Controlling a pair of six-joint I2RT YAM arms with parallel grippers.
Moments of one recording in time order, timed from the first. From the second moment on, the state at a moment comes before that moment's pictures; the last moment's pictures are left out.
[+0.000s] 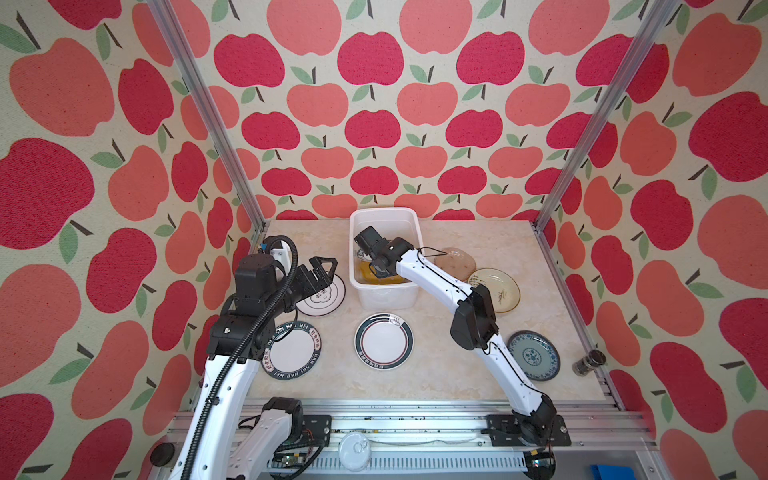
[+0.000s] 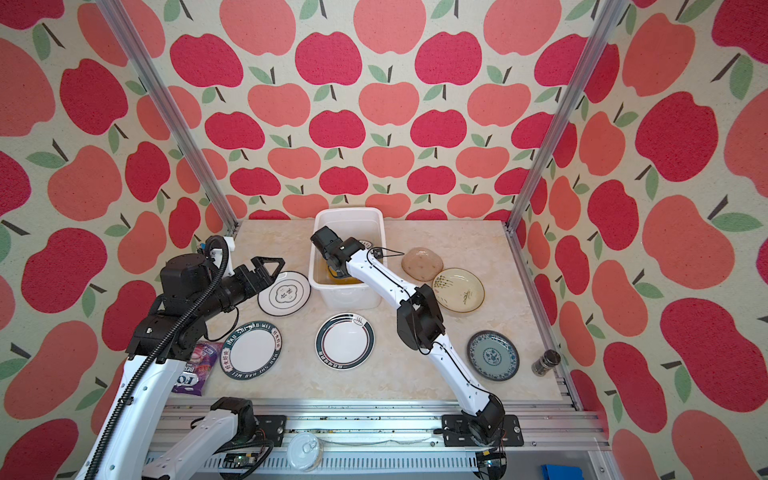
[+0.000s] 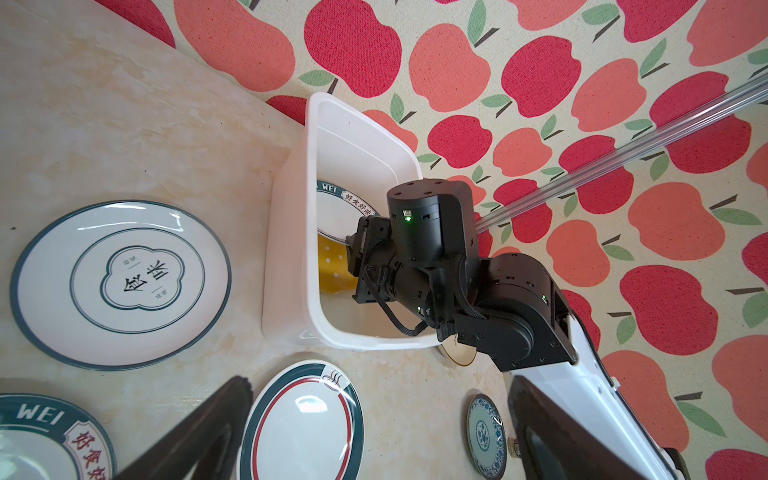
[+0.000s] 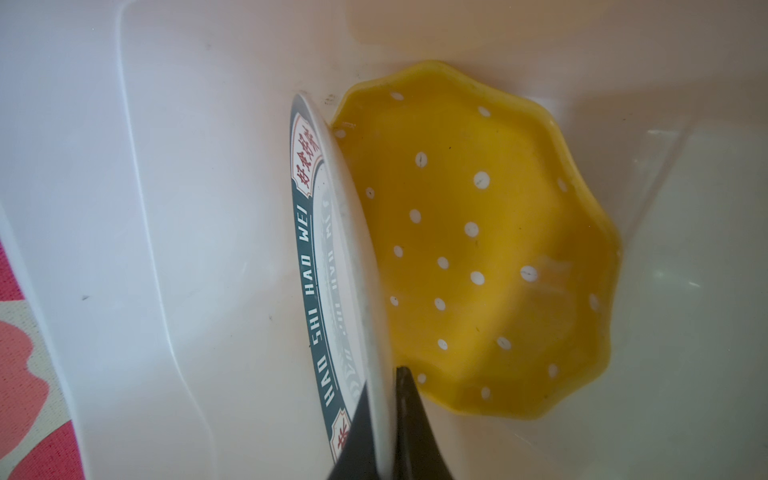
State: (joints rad) left arm -0.13 0.87 1.12 -0.69 0.34 -0.63; right arm 0.90 2.51 2.49 -1.00 0.48 2.03
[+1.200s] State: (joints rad) left arm -0.13 0.86 1.13 -0.71 0.32 -0.58; right arm 0.88 2.55 2.50 -0.97 0.45 2.04
